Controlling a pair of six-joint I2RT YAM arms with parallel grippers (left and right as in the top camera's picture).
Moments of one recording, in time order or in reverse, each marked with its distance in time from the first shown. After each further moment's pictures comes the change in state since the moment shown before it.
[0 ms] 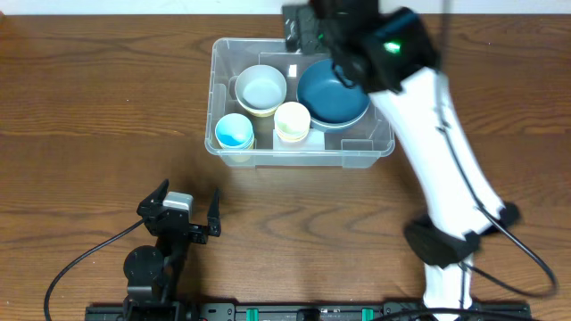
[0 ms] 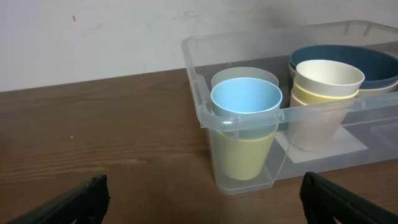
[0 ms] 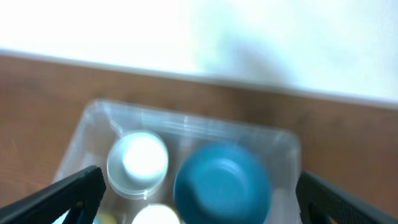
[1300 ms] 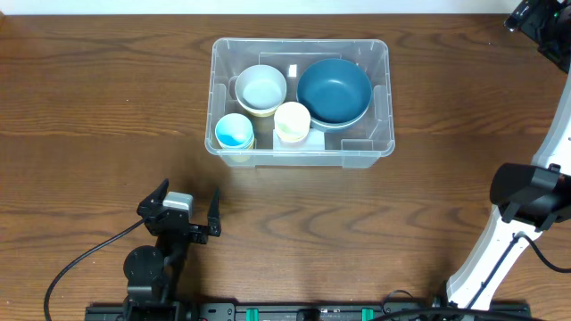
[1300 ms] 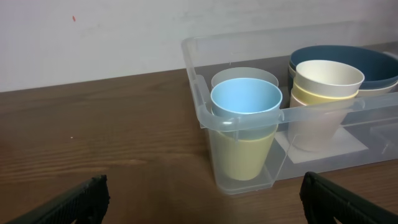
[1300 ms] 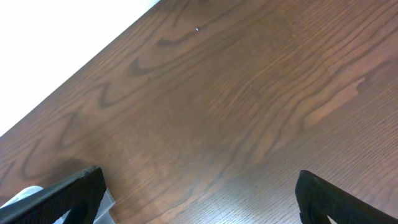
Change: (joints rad) left arm 0.000 0.000 0.000 0.002 0.000 0.000; right arm -0.881 0.231 0.097 -0.252 -0.338 0.118
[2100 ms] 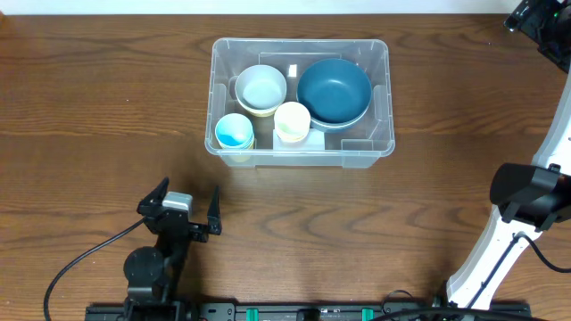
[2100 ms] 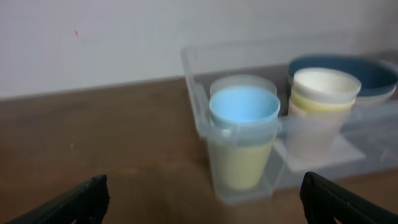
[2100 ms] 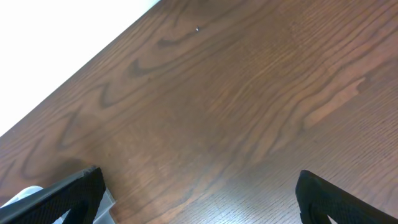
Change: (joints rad) left arm 0.000 0.001 -0.010 0.033 0.003 -0.007; right arm 0.000 0.000 0.000 0.000 0.000 0.000
